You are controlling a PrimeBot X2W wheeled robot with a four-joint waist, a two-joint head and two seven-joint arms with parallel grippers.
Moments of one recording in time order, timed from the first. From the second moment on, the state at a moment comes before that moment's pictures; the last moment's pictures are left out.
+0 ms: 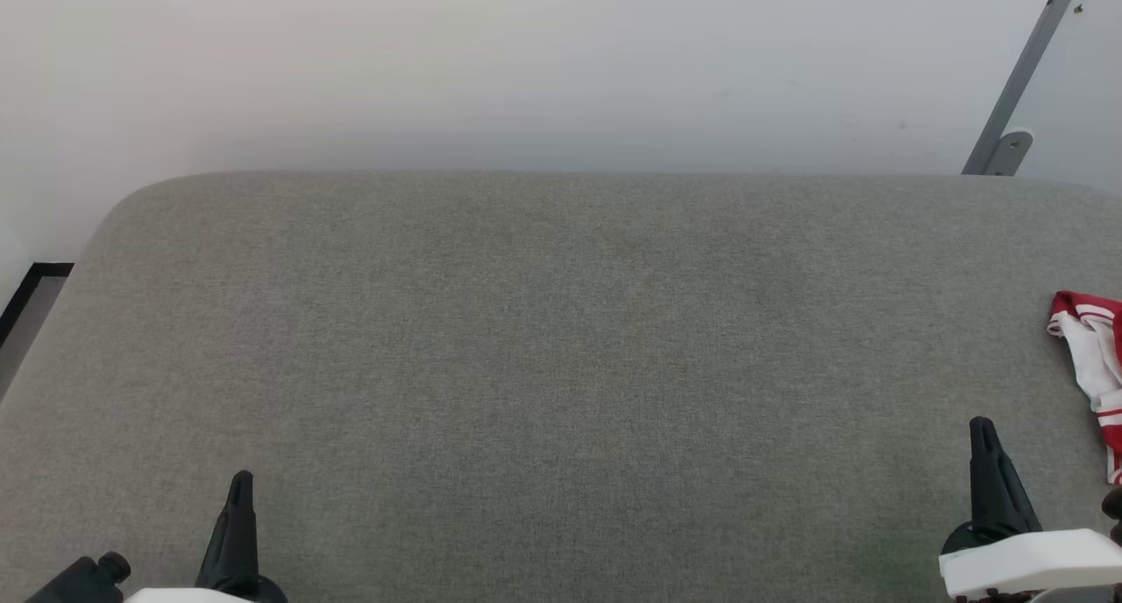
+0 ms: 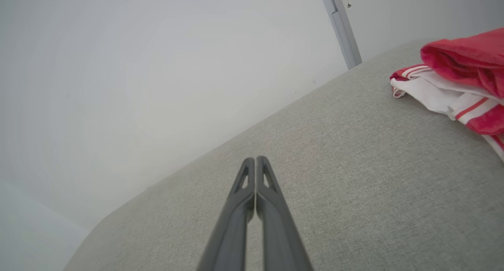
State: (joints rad) left arm 0.10 0.16 0.03 0.19 -0.88 -0.13 -0.15; right arm 0.04 -0.08 -0.14 0.19 0.66 0.13 -0.15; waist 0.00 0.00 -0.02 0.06
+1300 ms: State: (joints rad) left arm 0.00 0.11 0.07 0.22 -1.24 -0.13 -0.02; right arm -0.03 -0.07 -0.13 0.22 1.13 0.13 -0.02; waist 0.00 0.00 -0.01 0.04
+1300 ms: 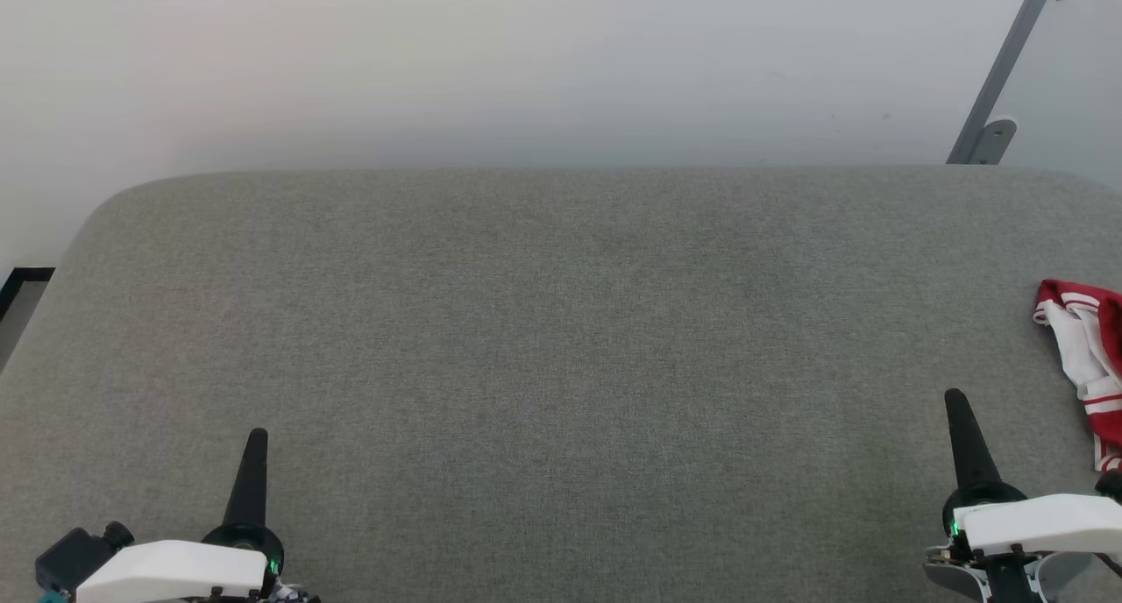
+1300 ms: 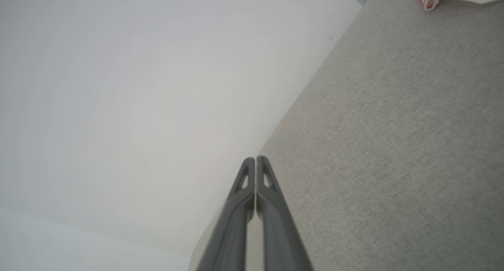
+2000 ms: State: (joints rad) left arm -0.04 0.09 0.08 0.23 -1.38 -0.13 0.03; right arm -0.06 -0.06 -0.12 0.23 1.32 0.13 0.04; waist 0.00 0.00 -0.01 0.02
